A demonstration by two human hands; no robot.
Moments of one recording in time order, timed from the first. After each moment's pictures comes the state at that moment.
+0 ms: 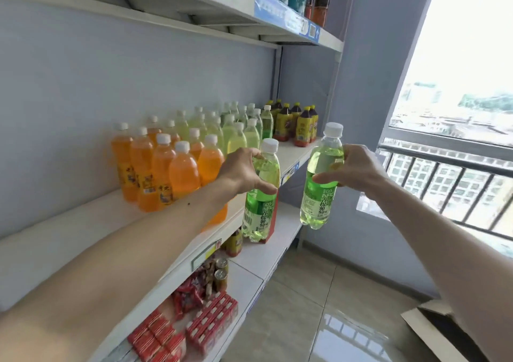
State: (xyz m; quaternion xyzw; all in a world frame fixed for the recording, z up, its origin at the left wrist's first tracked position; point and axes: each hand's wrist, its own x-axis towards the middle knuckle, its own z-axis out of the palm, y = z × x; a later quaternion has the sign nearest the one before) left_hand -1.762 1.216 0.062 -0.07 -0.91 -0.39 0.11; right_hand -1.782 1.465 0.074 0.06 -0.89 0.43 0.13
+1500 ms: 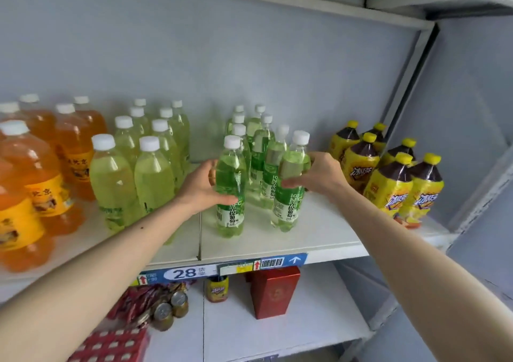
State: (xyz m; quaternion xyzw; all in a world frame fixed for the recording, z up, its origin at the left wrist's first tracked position) left_hand -2.177 1.332 -0.005 0.36 -0.81 -0.38 0.26; right_hand -2.392 1.469 0.037 0.40 -0.85 0.33 -0.05
